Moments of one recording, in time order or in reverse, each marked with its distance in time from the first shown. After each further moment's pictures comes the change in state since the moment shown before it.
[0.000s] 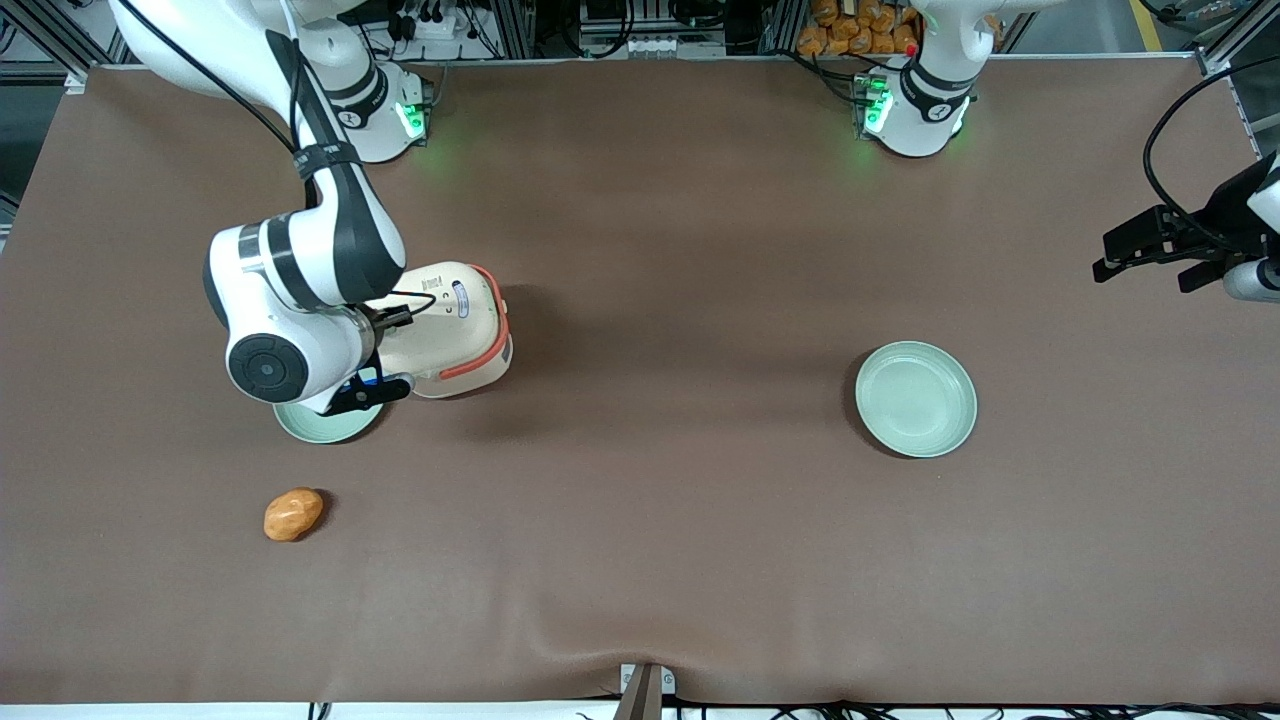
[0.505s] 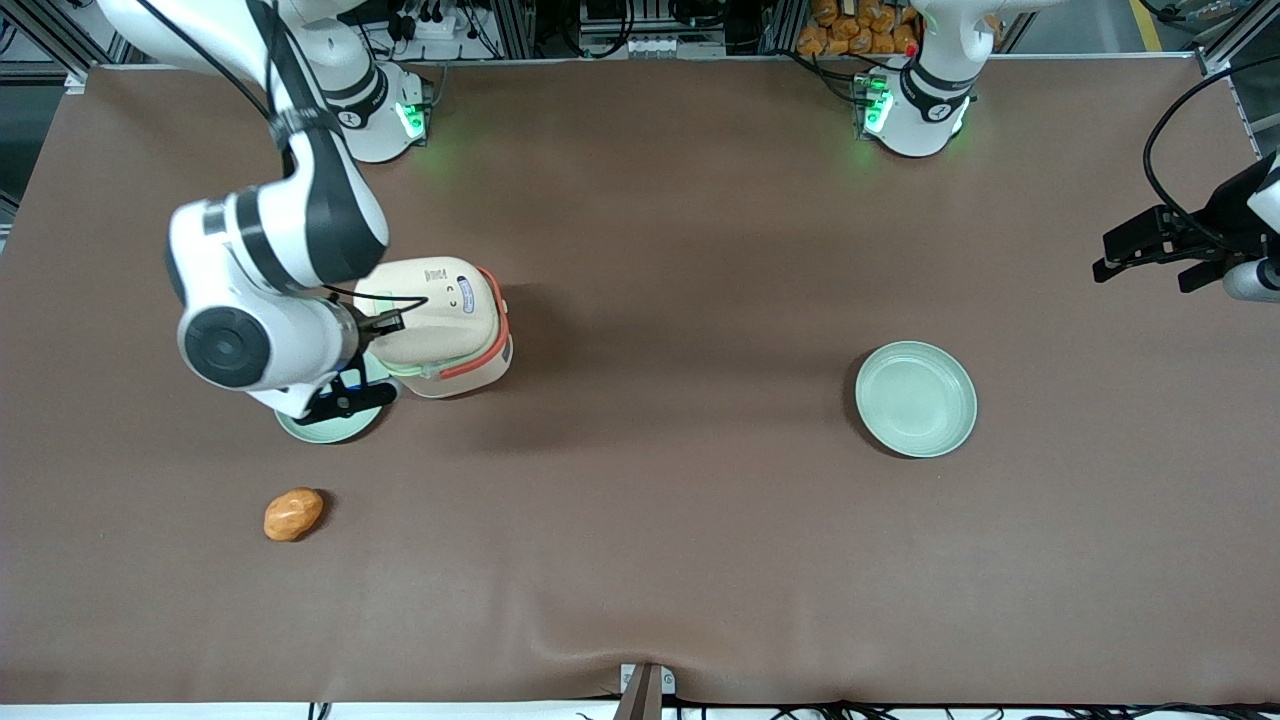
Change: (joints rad) arm 0.001 -0.031 0.000 0.156 0.000 -0.035 0.000
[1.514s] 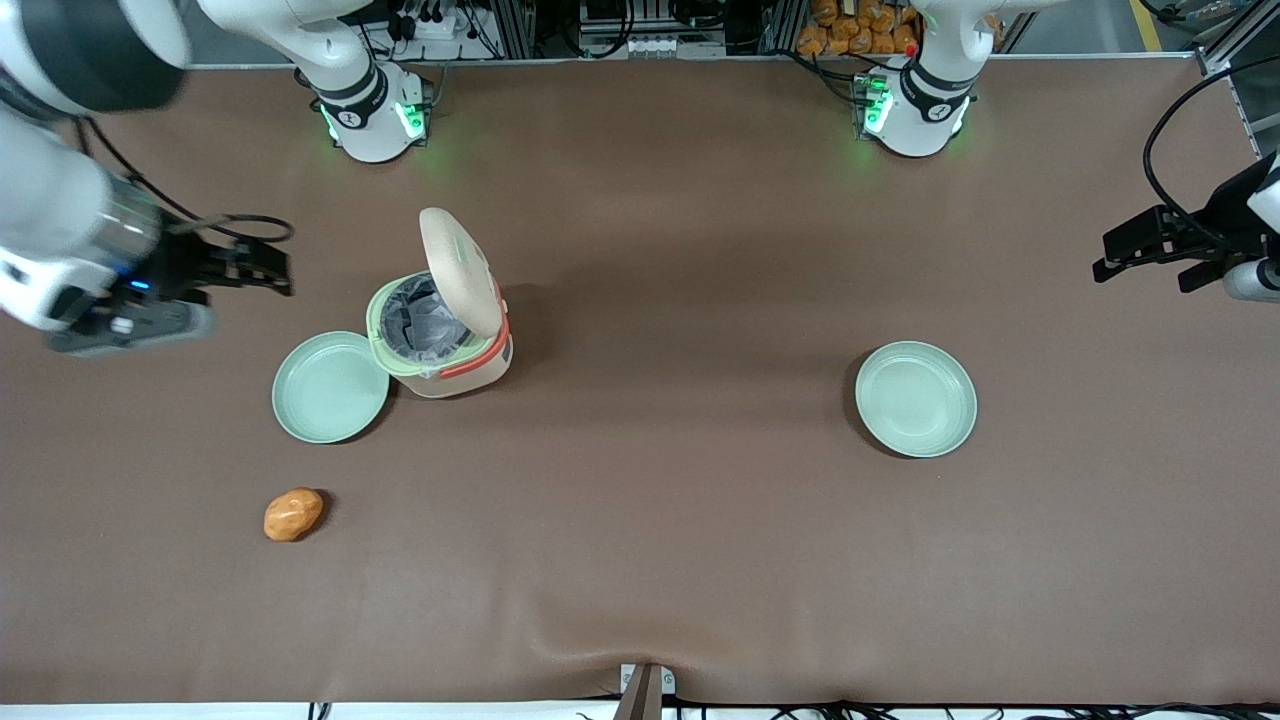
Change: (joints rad) arm -0.143 -0.258 -0.006 0.060 -0.001 -0.016 -0.008
